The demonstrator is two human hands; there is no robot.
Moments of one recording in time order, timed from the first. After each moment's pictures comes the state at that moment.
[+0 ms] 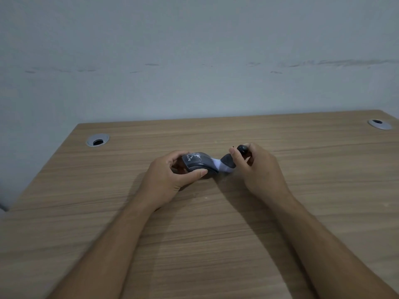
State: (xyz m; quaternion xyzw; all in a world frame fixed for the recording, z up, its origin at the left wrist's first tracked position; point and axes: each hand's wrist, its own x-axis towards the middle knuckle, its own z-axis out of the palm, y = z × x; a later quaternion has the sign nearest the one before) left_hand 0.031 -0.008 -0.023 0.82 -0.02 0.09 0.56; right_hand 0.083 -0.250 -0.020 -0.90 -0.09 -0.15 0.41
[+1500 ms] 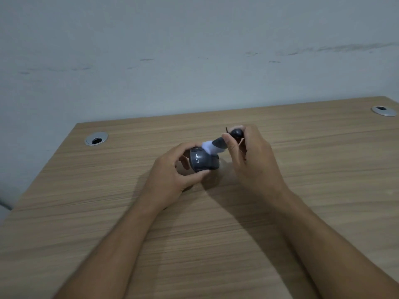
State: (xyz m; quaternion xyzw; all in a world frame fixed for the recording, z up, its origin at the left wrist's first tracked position) left_hand 0.030 -0.016 -0.031 0.86 -0.11 0.16 0.48; right_hand 0.066 -0.237 -0.008 -0.85 -0.16 -0.23 0.45
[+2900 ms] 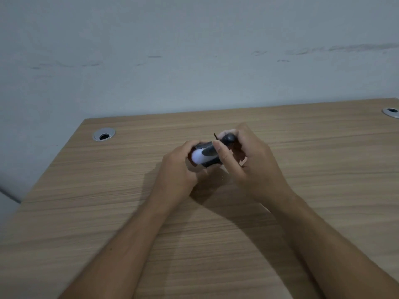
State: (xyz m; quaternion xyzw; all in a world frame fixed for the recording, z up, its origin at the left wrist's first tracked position) left_hand 0.032 -0.025 -0.033 0.87 -0.08 0.20 0.44; right_hand 0.046 -0.226 0.004 -0.81 -0.28 -0.21 0.46
